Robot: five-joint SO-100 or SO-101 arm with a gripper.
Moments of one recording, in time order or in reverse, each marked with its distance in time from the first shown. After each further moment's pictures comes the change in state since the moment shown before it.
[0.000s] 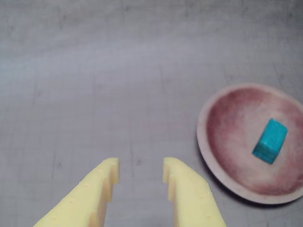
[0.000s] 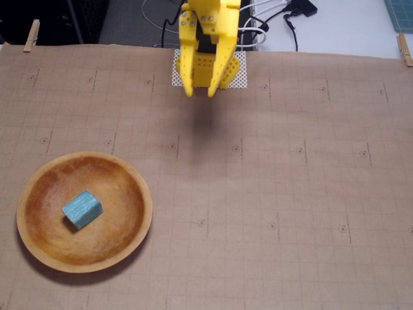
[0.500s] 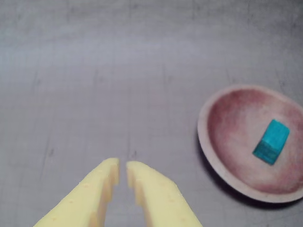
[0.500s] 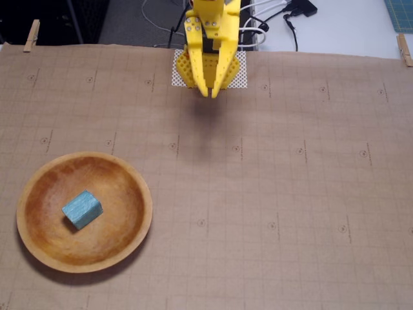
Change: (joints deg) arm 0.3 17.8 14.9 0.4 -3.8
